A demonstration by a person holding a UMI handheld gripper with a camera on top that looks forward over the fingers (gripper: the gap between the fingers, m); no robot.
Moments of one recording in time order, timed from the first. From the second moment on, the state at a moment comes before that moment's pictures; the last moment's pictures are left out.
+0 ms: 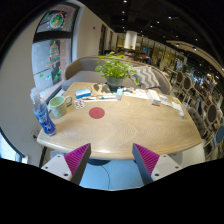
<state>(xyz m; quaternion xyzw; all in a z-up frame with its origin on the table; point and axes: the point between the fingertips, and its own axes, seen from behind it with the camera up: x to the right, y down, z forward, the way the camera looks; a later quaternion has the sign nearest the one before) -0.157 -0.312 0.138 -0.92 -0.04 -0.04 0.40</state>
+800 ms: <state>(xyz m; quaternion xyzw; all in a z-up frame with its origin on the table) -0.495 -0.183 0.081 -0.87 -0.07 0.07 0.49</state>
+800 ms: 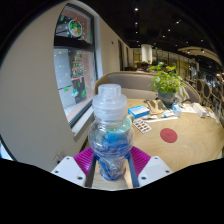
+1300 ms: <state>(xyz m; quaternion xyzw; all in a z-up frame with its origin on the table) -0.408 -0.145 0.135 -0.85 -0.12 -0.07 0.51</state>
